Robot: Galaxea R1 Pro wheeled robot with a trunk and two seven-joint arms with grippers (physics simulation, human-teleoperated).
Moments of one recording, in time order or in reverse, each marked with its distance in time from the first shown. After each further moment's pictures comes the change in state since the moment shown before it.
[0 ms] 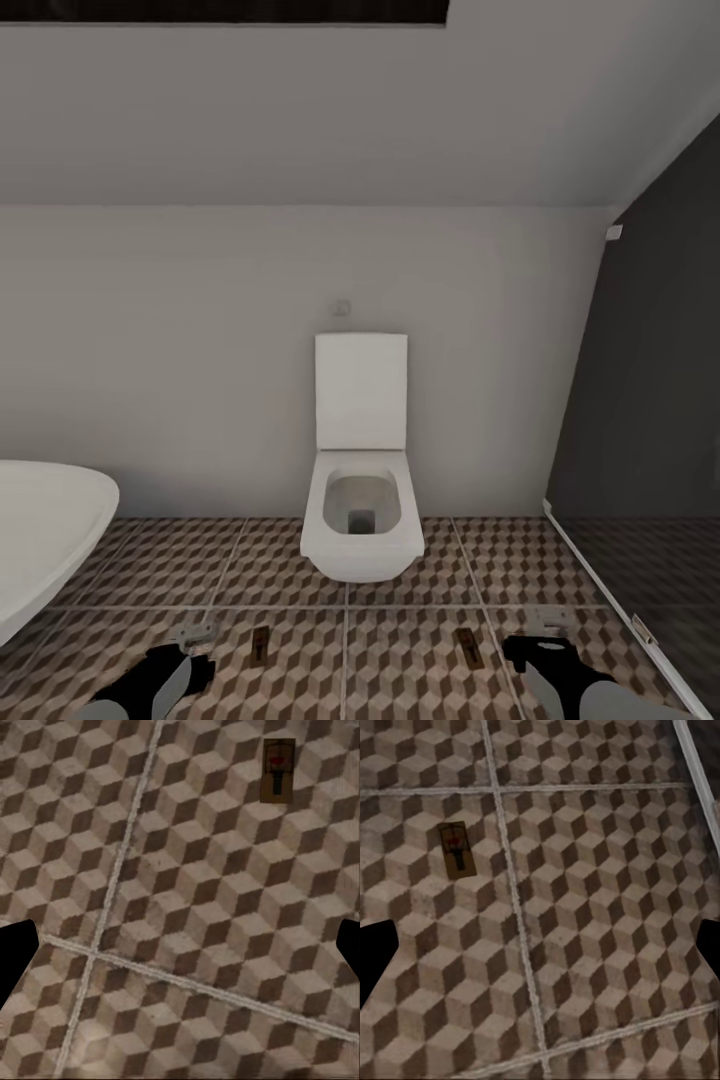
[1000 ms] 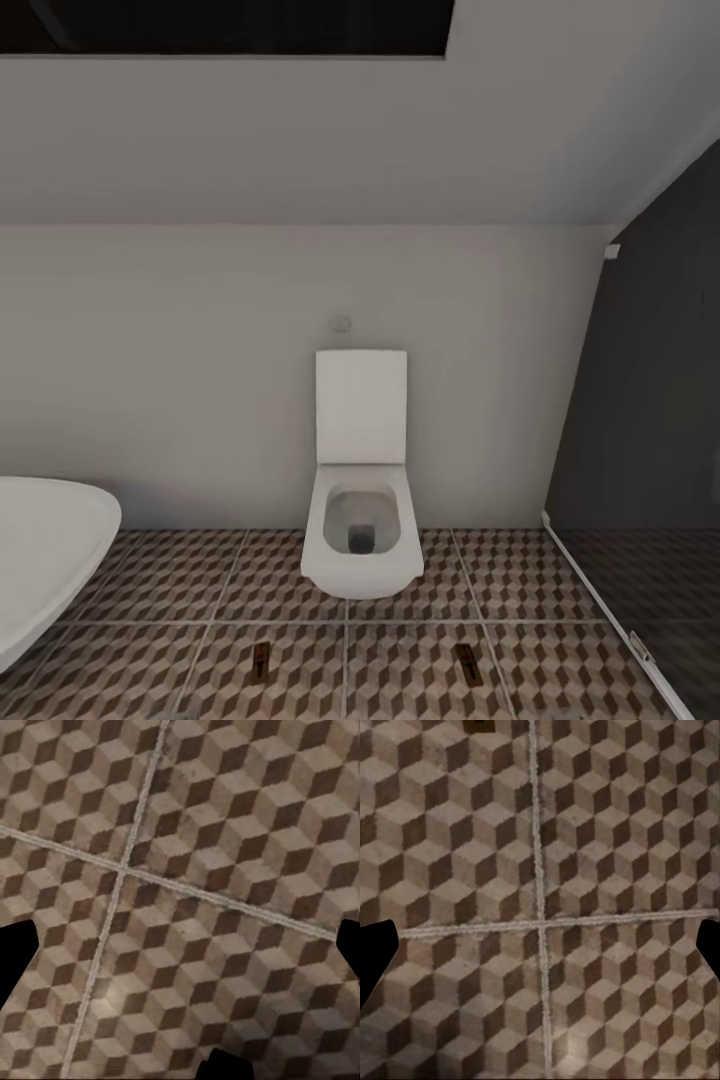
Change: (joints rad) left arm 0.086 -0.006 0.002 0.222 0.019 -0.189 -0.003; right arm 0.166 0.006 -0.001 0.081 0.068 -0.014 0.069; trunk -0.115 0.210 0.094
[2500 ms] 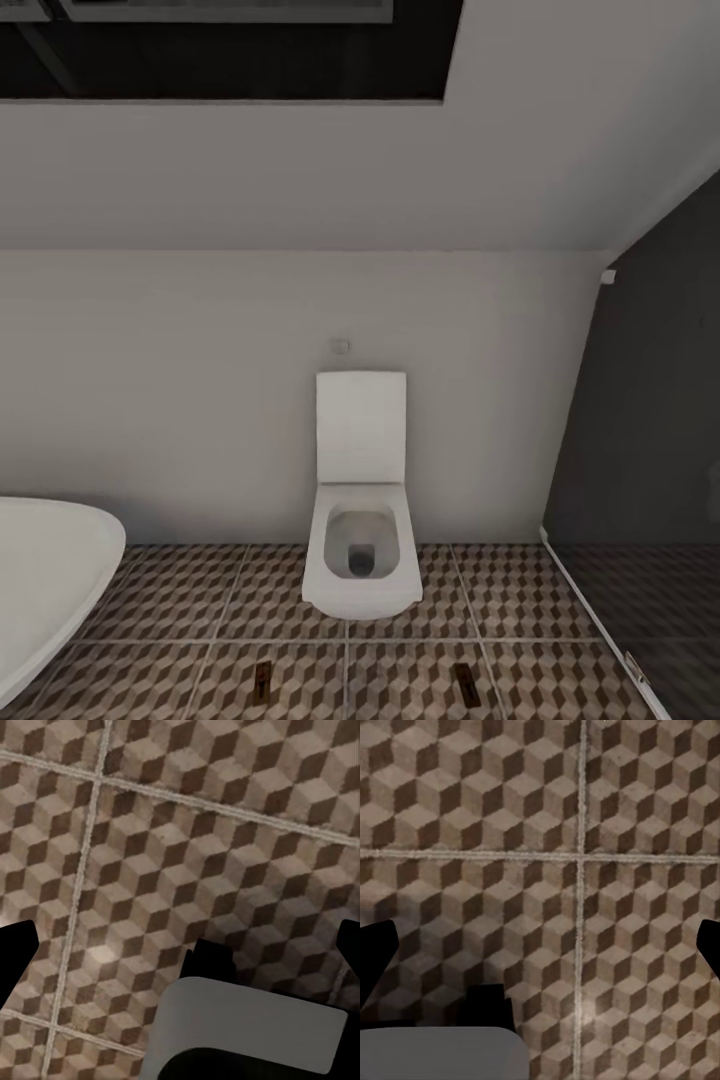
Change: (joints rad) left arm 0.174 -0.048 -0.001 0.000 0.000 -0.055 -0.062; right arm 0.146 0.052 0.000 -0.001 0.002 -0.051 0.033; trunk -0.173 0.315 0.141
